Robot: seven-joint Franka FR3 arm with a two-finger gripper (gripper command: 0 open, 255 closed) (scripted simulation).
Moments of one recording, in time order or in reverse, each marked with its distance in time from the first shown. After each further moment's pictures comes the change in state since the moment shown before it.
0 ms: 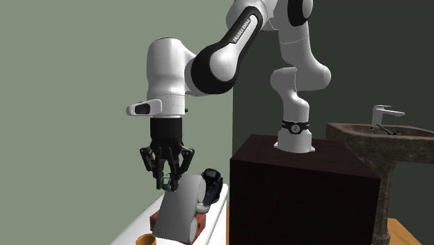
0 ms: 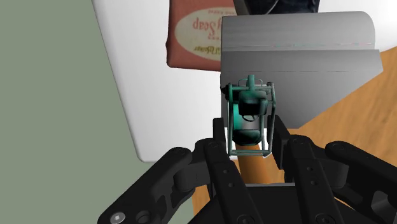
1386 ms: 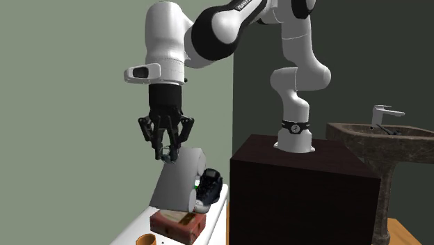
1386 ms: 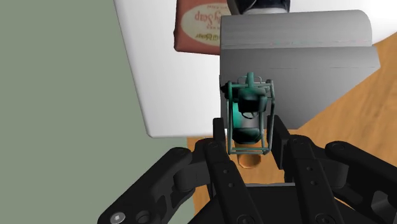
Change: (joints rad) arm 0.027 -0.133 -0.040 -0.001 -0.056 -0.129 0.045
